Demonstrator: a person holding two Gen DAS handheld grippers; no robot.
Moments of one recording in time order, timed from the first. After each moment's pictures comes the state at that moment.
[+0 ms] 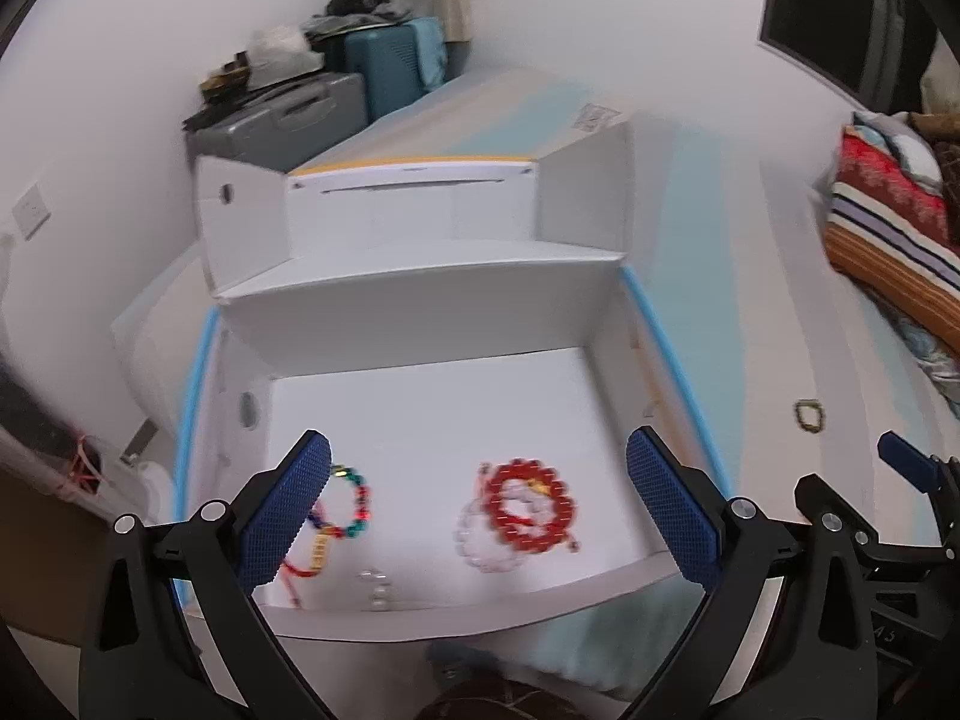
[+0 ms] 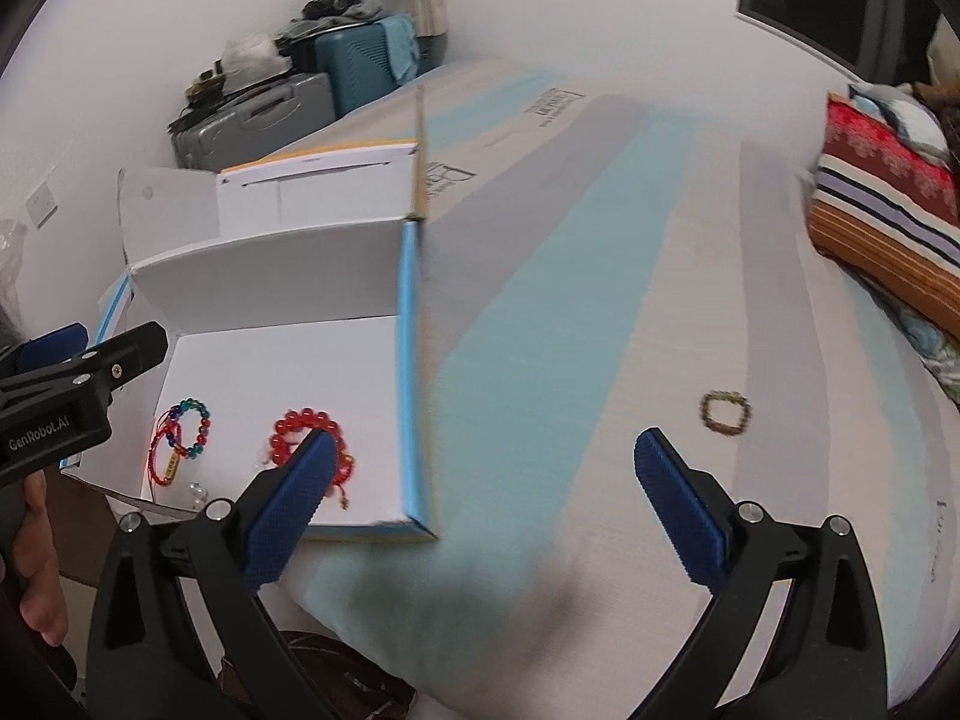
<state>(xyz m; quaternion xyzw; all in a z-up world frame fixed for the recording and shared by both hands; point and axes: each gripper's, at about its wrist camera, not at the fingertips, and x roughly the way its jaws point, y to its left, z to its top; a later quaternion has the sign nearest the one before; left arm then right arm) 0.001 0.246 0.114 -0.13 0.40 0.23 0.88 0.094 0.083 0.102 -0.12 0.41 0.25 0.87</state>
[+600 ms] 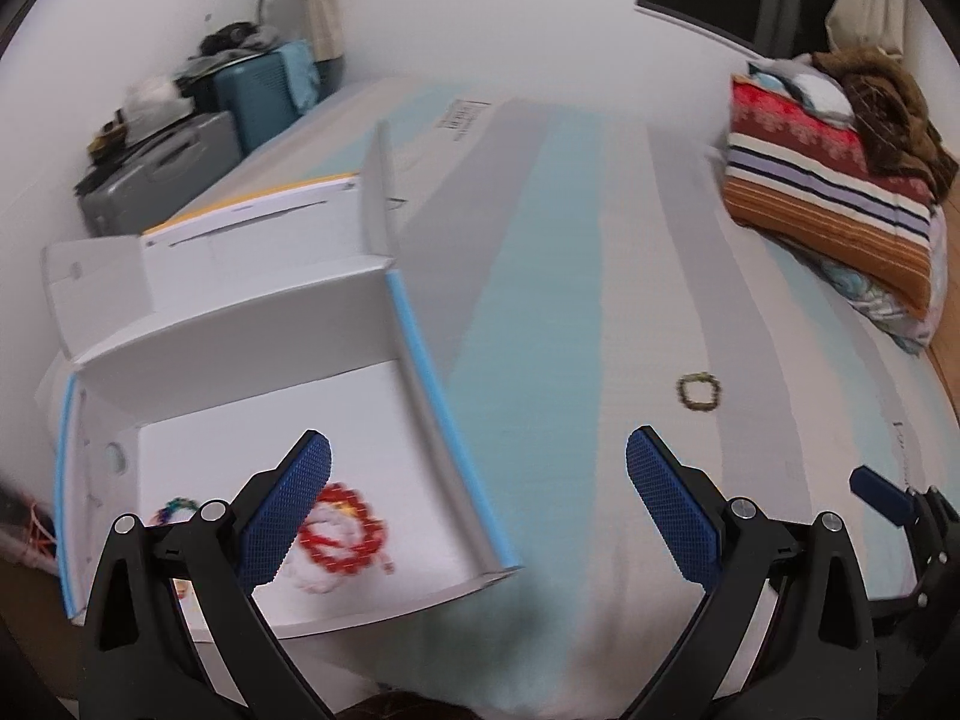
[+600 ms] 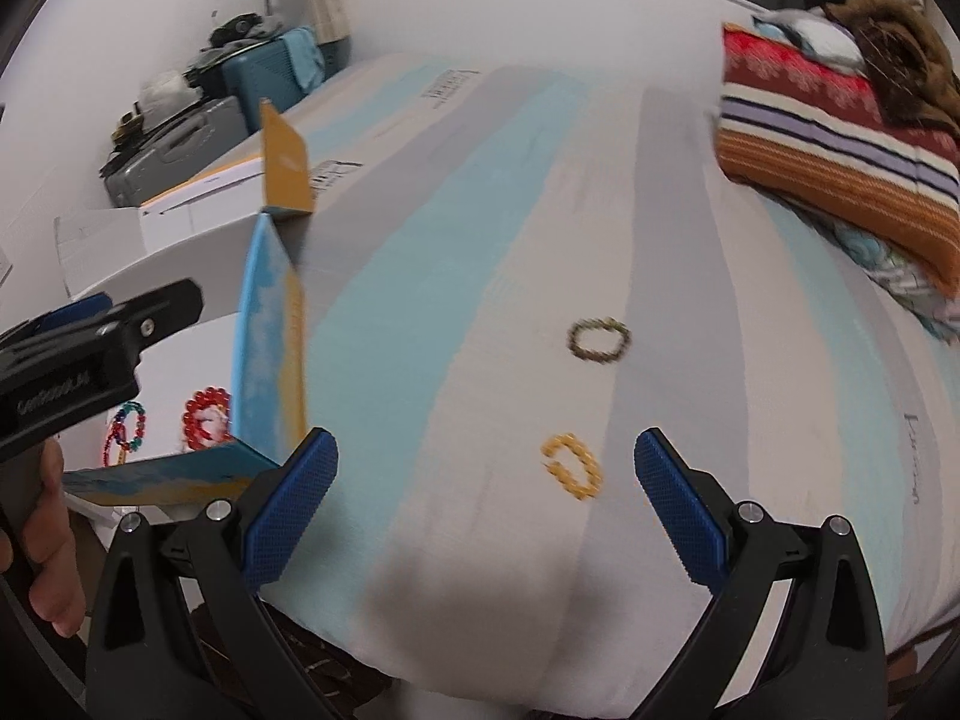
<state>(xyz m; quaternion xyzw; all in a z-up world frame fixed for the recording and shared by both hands) 0.075 0.131 0.110 -0.08 0.41 0.13 0.90 0.108 -0.031 0.090 -0.07 0.44 0.17 0.88</state>
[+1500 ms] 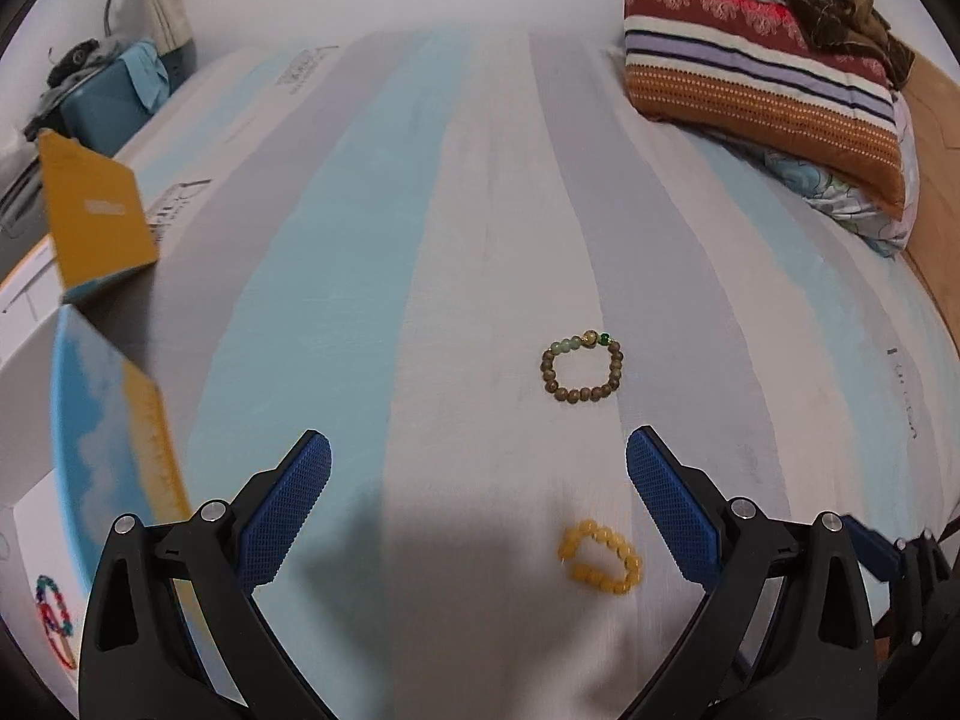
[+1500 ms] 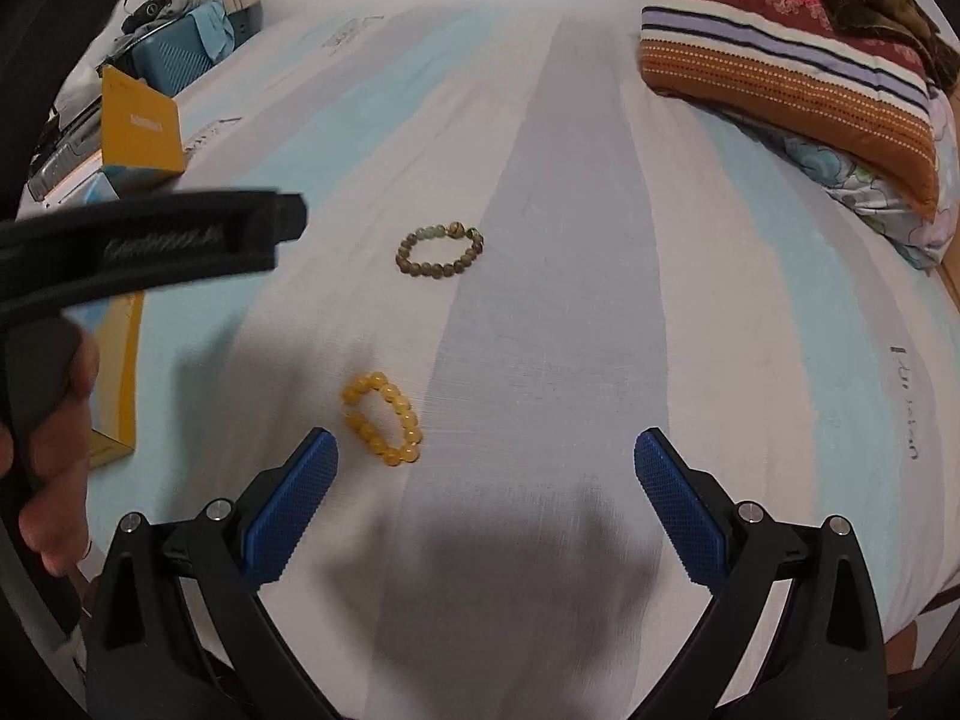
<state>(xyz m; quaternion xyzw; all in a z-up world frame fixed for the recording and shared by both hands) 0.217 0.012 0.014 -0.04 0.47 0.03 0.88 0.164 -0.124 -0.001 -0.07 0.48 0.11 0.87</state>
